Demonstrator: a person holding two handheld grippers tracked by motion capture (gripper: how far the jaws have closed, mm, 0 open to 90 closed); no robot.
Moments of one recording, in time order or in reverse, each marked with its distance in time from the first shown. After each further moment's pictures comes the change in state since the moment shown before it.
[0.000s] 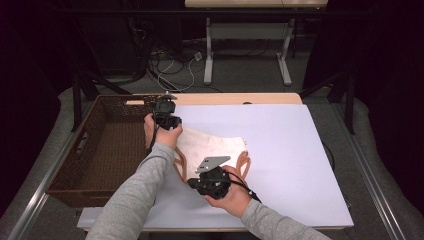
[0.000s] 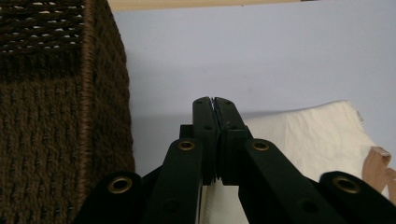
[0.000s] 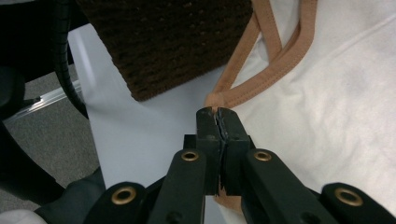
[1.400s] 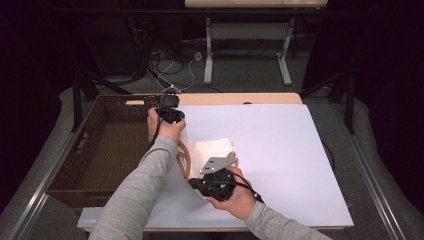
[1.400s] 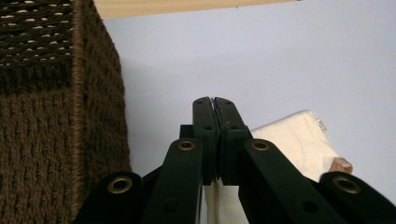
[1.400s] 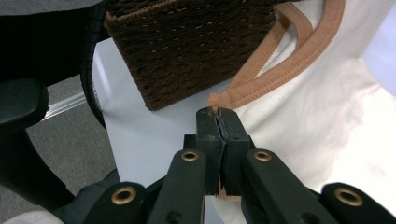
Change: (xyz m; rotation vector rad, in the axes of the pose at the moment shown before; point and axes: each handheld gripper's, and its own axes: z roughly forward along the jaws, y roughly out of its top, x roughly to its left) left arm -0.016 0.016 0.007 0.035 0.002 0.035; right arm 0.004 -0.001 -0.021 -0.055 0.011 0.006
